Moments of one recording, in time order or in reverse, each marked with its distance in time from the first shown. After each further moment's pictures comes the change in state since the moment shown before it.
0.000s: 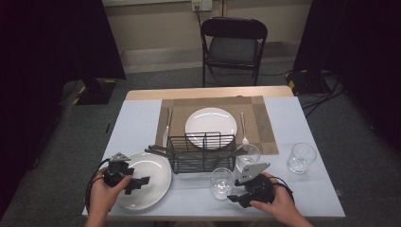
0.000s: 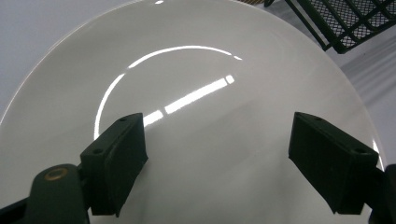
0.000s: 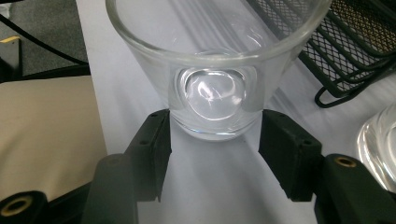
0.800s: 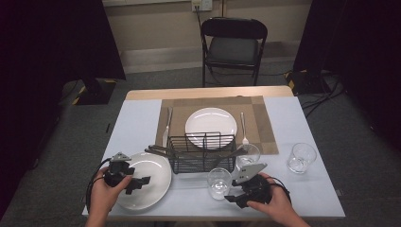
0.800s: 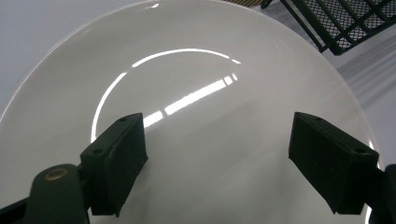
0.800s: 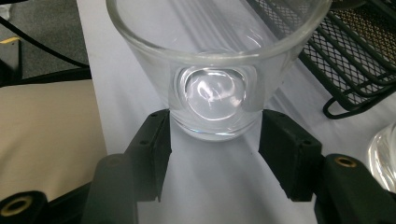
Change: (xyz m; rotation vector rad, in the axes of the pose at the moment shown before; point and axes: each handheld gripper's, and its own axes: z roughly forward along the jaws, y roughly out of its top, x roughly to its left) left arm -0.002 0.001 0.001 -0.005 -0.003 0.002; right arm 0.004 0.004 0.005 -0.005 0.001 -0.005
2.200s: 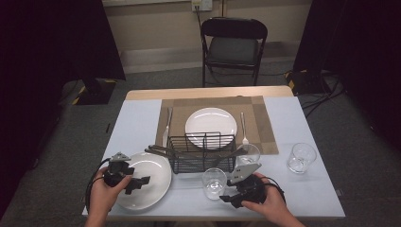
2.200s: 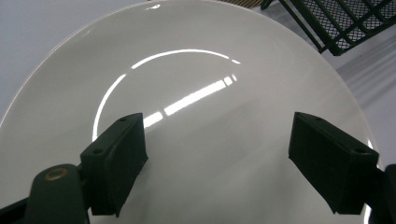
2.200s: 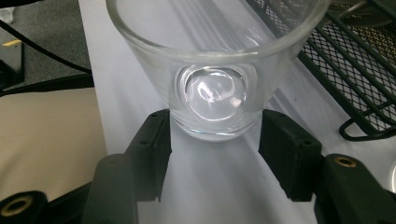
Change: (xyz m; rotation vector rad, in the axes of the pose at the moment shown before) left arm 0.001 0.000 -0.001 -0.001 0.003 0.000; right arm 0.005 0.008 0.010 -0.005 0.007 0.000
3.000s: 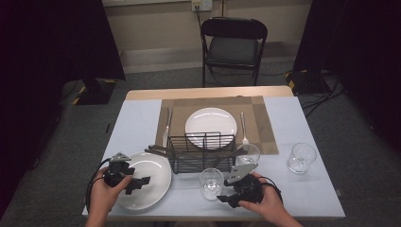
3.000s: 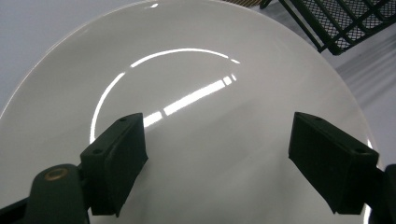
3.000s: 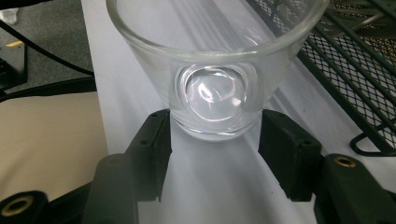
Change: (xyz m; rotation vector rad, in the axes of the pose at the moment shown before) left arm 0.000 0.000 0.001 0.002 -0.006 0.001; right arm 0.002 0.005 0.006 -0.007 0.010 -0.009
